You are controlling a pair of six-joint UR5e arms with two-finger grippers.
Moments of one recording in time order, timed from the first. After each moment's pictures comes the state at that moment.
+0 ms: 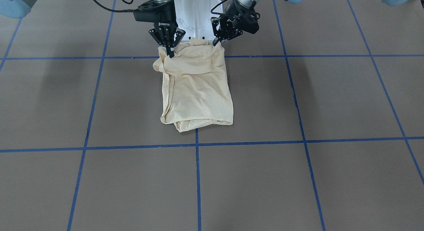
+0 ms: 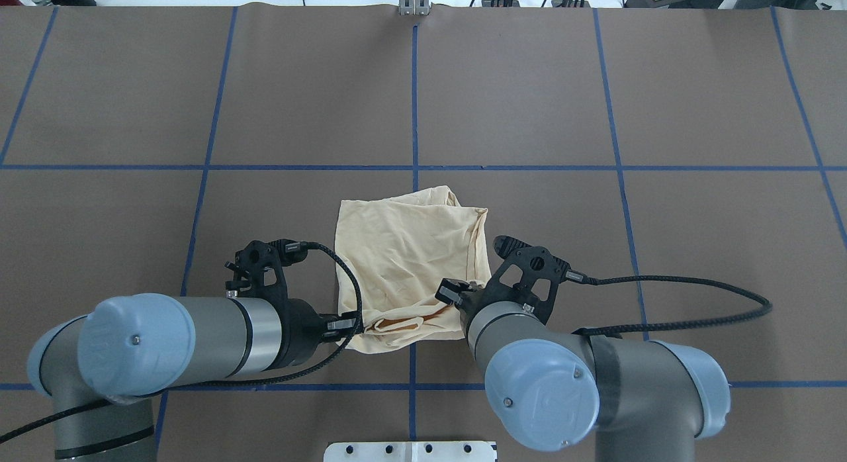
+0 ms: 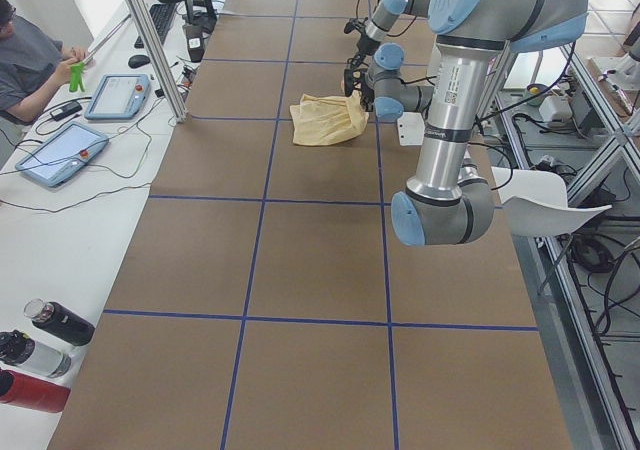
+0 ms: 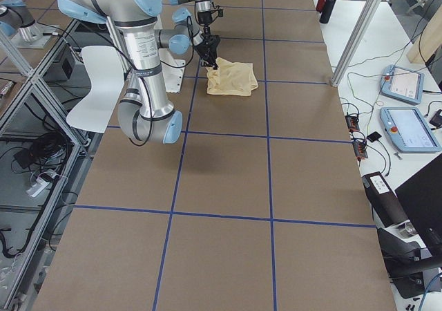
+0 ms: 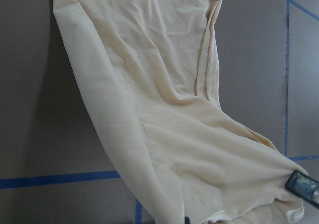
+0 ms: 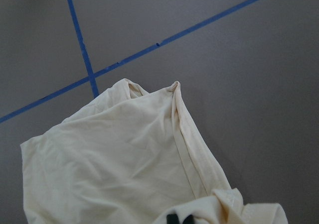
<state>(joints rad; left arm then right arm) -0.29 -1.90 -2.08 -2.00 -1.64 -1.54 0.20 -1.08 2.08 -1.69 1.23 1.84</state>
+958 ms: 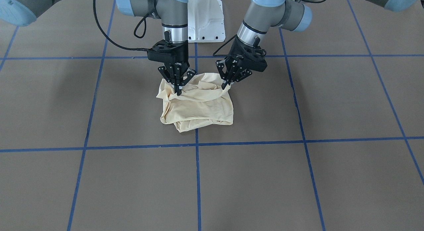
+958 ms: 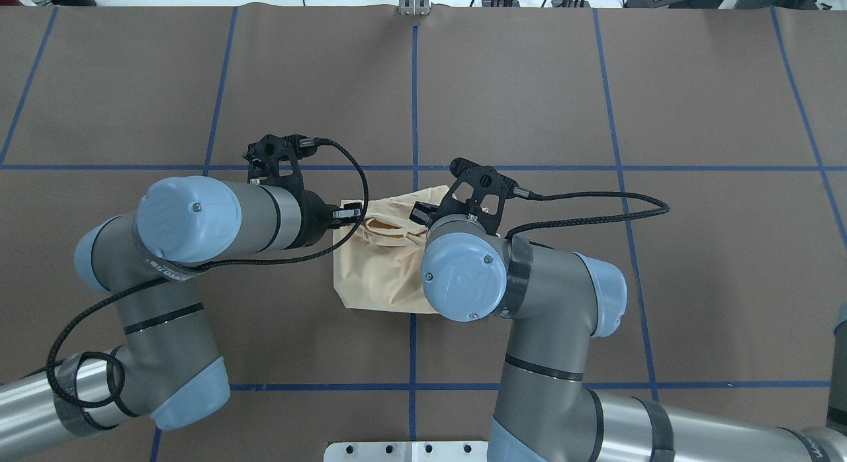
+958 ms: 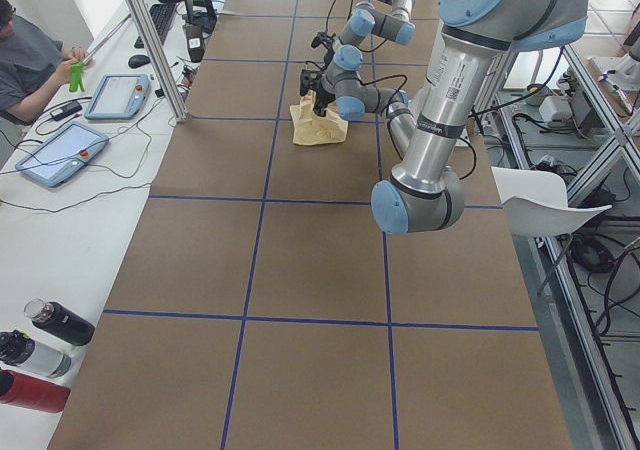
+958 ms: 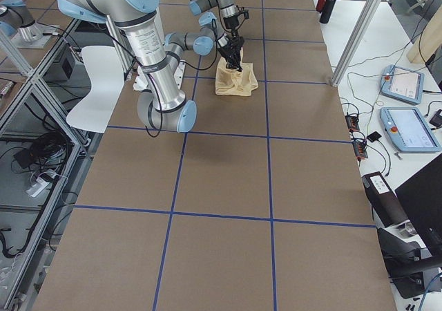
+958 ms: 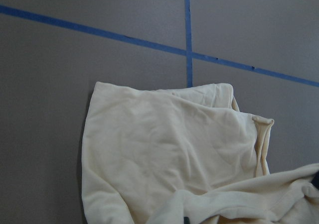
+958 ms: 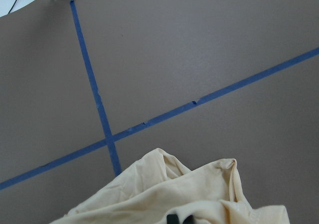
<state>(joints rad) -0.51 -2.05 -1.83 -2.01 -1.65 -1.36 0.34 -0.90 1.77 -1.61 1.25 1.74</state>
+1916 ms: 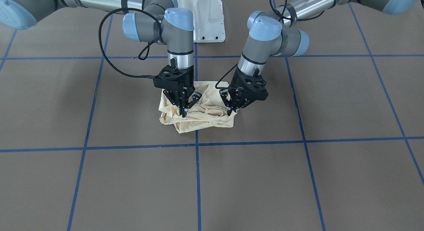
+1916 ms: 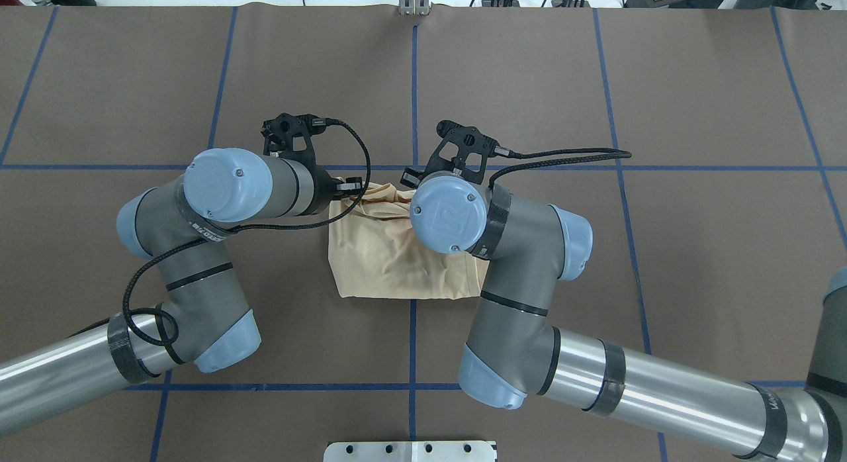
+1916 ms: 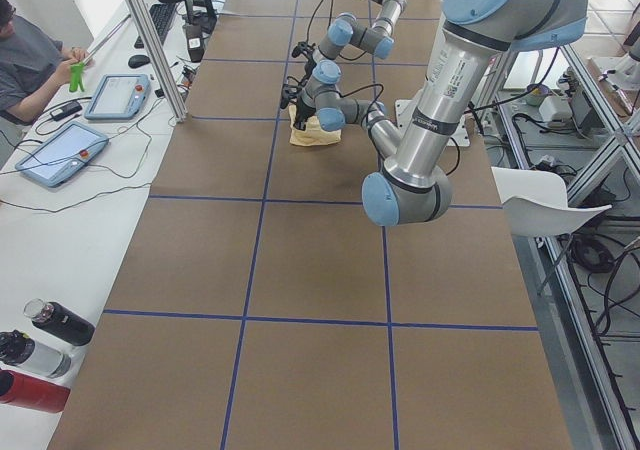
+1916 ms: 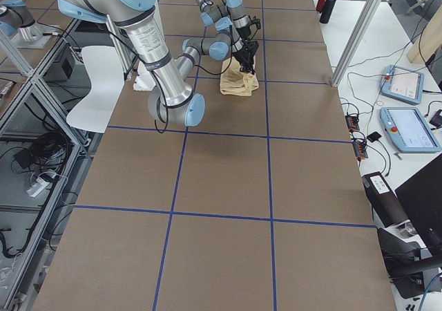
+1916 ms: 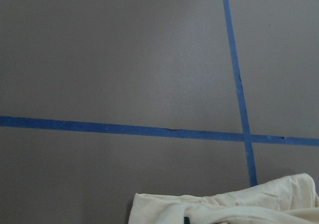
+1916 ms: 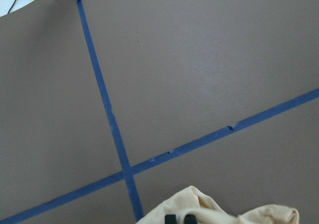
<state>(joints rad) -0.55 -2.12 -1.61 -2.10 -1.65 -1.30 0.44 -0.83 1.58 -1.45 1.35 1.65</state>
